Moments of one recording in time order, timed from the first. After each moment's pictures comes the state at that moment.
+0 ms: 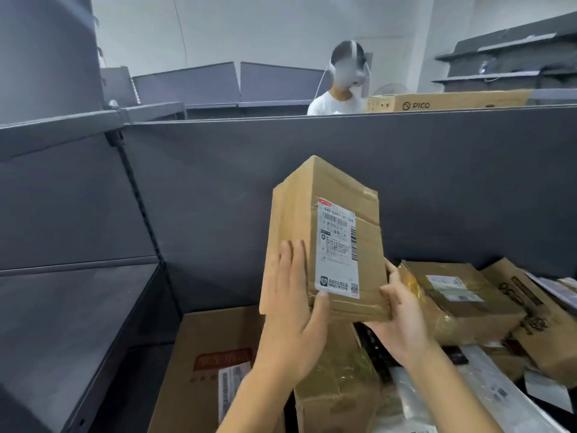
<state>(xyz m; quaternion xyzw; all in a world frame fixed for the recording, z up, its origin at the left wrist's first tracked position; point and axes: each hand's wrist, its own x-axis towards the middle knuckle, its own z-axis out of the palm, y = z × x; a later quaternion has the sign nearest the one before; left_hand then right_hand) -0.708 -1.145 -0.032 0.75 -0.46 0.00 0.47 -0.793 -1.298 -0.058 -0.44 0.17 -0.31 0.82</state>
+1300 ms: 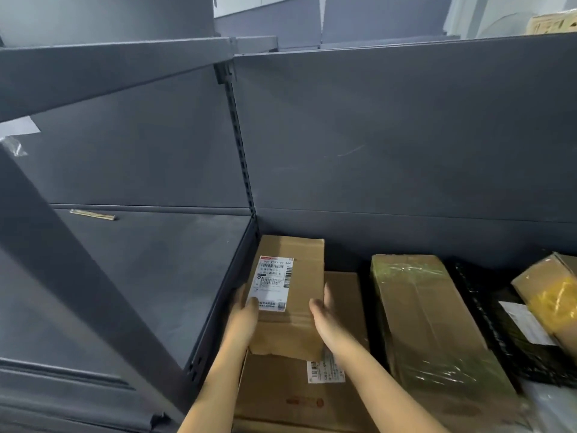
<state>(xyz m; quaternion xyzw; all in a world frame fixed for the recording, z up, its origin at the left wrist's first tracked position) -0.533 -1.014 -0.144 0.81 0.04 -0.18 0.55 -0.600 -1.147 -0.178 -0.71 0.27 -0.01 0.65</state>
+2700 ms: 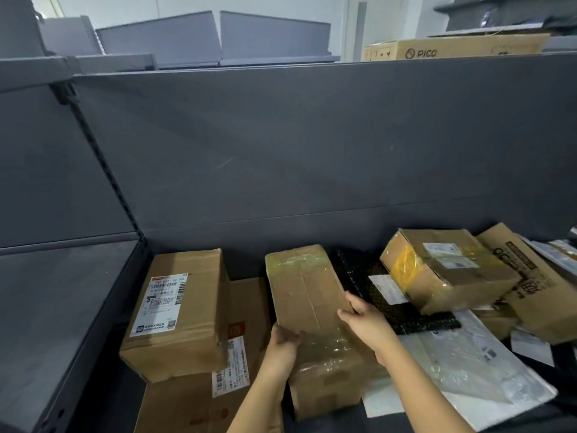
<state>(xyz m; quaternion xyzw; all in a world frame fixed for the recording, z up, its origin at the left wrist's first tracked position) -0.679 -1.162 -0.168 0.72 -0.07 -0.41 0.55 -0.771 -1.305 -0.153 -0.73 0.43 -0.07 0.53</state>
